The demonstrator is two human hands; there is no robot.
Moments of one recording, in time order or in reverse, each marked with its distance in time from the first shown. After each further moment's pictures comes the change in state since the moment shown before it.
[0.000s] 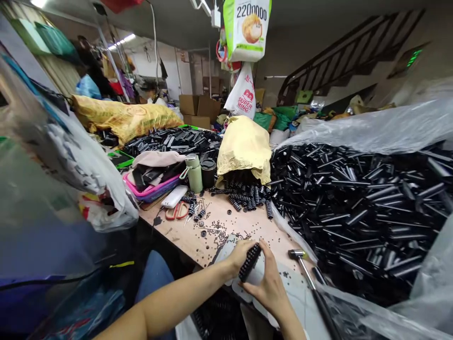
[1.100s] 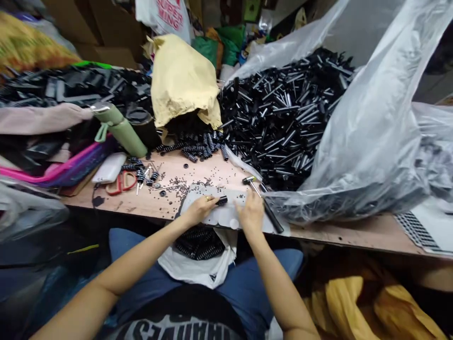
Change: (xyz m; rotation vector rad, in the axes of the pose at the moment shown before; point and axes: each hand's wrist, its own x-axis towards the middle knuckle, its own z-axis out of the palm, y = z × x) left_hand -0.022 -0.038 -0.057 1.496 -0.398 0.696; right_hand -0.050 0.004 -0.013 -0.576 0.092 0.576
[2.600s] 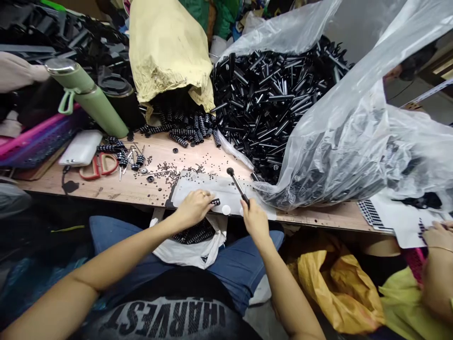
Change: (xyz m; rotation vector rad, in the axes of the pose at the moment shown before) left_hand -0.005 0.042 -0.032 0.096 -0.052 -0.155; right_hand -0.045 0.018 -0.053 -0.180 -0.292 0.141
